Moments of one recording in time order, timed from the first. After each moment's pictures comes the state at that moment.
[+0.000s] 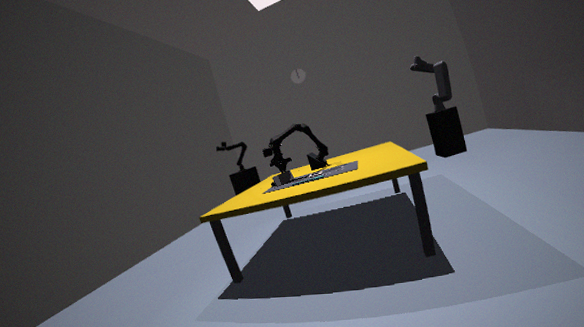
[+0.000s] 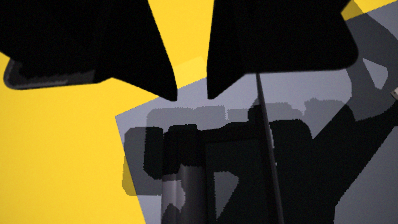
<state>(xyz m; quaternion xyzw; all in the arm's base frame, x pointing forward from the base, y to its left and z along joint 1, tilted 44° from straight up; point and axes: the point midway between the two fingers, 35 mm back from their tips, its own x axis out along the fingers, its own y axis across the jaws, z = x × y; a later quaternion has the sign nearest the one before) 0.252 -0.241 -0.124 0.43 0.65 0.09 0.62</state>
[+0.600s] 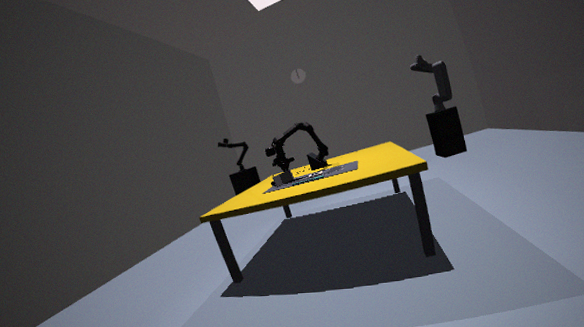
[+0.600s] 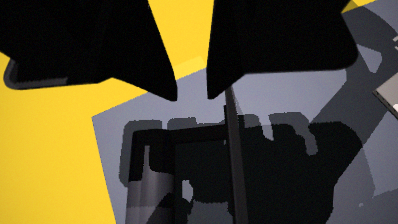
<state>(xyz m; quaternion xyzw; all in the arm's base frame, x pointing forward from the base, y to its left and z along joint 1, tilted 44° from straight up) 0.264 -0.221 -0.109 0.43 0.65 0.09 0.62</state>
